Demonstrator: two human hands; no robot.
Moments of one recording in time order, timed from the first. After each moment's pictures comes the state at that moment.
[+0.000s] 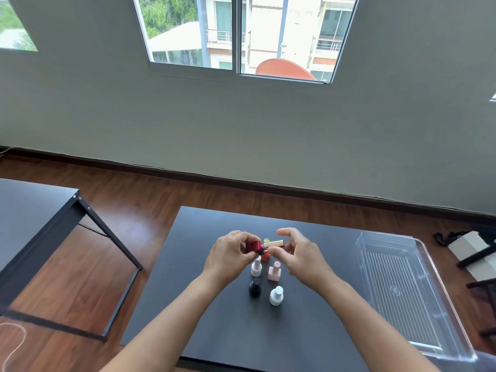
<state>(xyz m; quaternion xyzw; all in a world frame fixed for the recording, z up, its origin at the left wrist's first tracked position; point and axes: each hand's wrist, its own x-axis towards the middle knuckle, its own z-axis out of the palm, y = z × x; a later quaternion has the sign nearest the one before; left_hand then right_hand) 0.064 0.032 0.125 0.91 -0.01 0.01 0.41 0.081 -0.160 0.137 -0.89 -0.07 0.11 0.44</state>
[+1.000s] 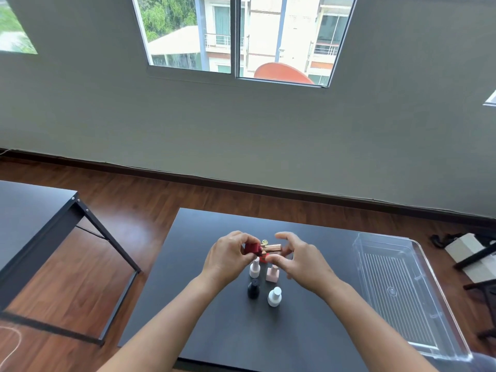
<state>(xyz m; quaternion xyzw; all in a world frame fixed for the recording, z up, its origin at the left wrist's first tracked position) 0.064 0.031 0.127 0.93 -0.02 0.01 0.37 0.074 -0.166 0.147 -0.93 -0.10 0.11 0.34</state>
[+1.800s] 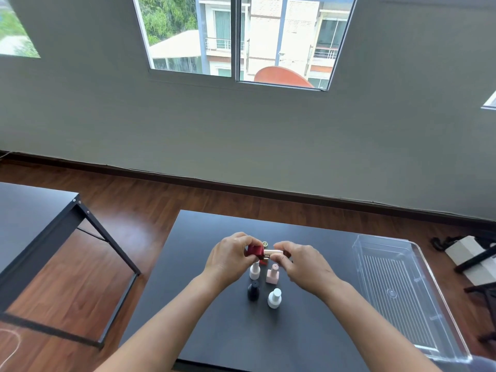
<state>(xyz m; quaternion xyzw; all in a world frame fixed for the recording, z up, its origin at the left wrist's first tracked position) 0.065 0.029 0.131 0.94 -0.06 0.01 0.33 0.074 -0.166 0.150 -0.95 -0.13 0.11 0.26</state>
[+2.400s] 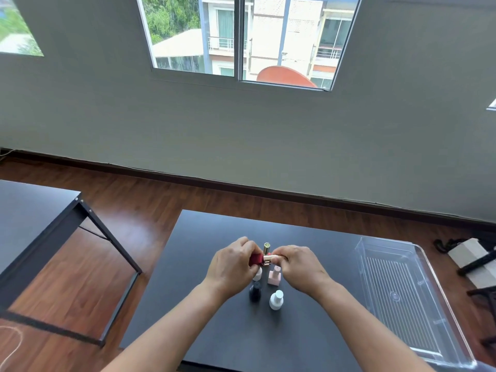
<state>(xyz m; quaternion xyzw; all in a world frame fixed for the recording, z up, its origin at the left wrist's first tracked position) 0.056 0.030 0.117 0.96 -0.10 0.05 0.26 0.081 -0.153 0.136 -0.94 -0.13 0.11 0.30</state>
